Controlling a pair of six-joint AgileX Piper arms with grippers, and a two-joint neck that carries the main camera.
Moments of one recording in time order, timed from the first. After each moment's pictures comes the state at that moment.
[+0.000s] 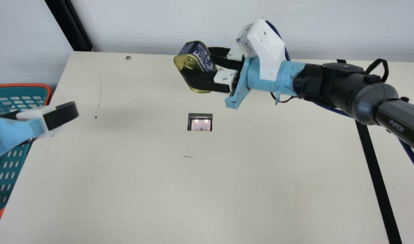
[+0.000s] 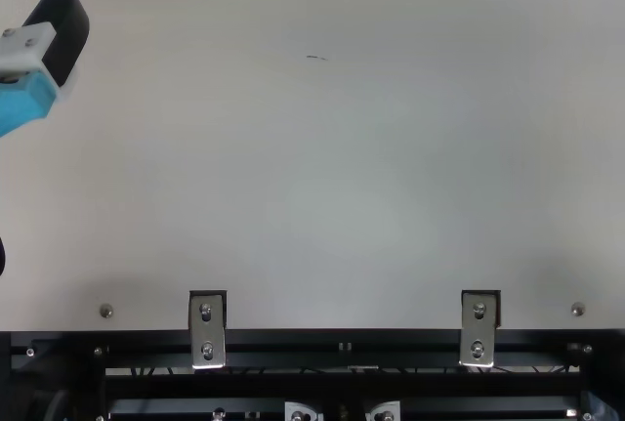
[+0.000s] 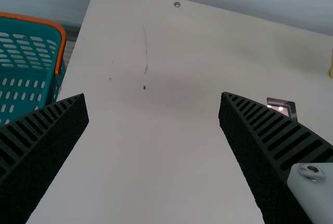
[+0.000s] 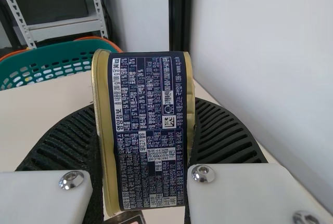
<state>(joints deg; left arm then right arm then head) -7.9 58.4 -45.8 -1.0 35.6 -15.8 6.5 116.0 -80.0 94.4 54.9 -119.9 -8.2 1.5</state>
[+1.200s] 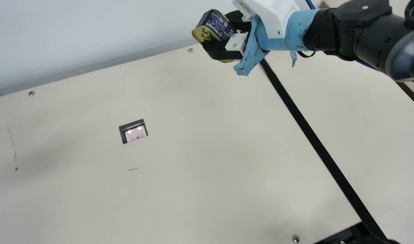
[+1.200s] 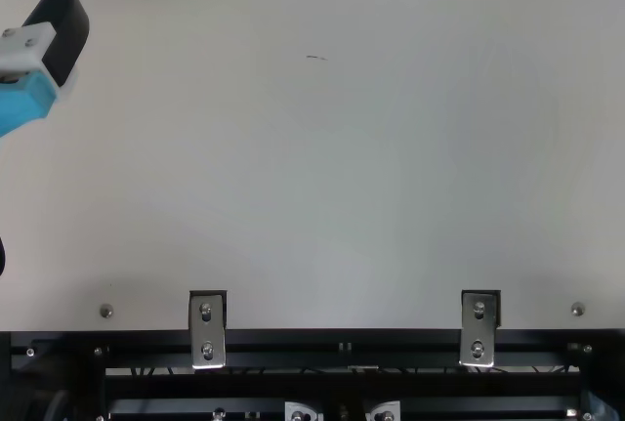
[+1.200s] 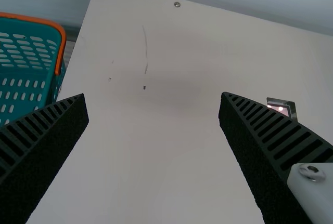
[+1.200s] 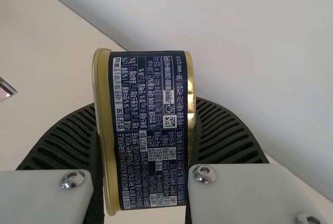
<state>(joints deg) -7.9 58.4 -45.8 -1.0 35.6 -15.8 -17.9 87.1 -63.4 64.2 37.1 -101.4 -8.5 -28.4</state>
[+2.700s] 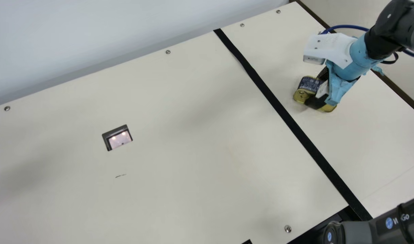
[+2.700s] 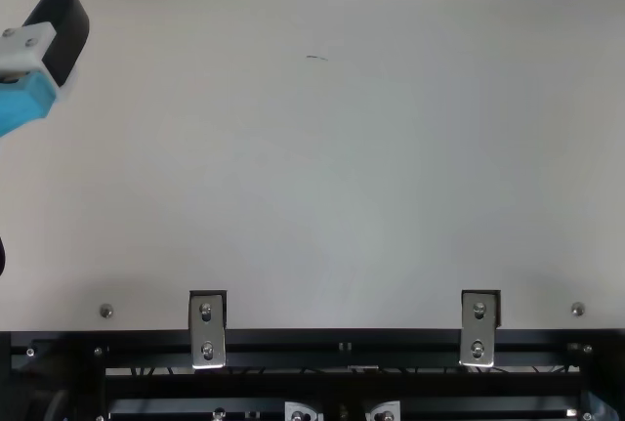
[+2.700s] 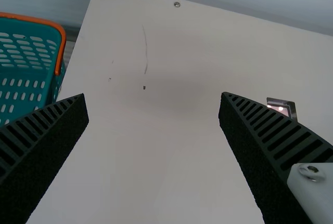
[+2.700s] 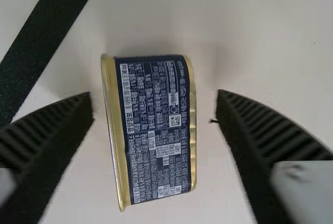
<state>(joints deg) -7.9 58.4 -45.8 -1.0 35.6 -15.8 -40.7 99.5 -68.0 9.6 48.6 -80.8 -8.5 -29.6</state>
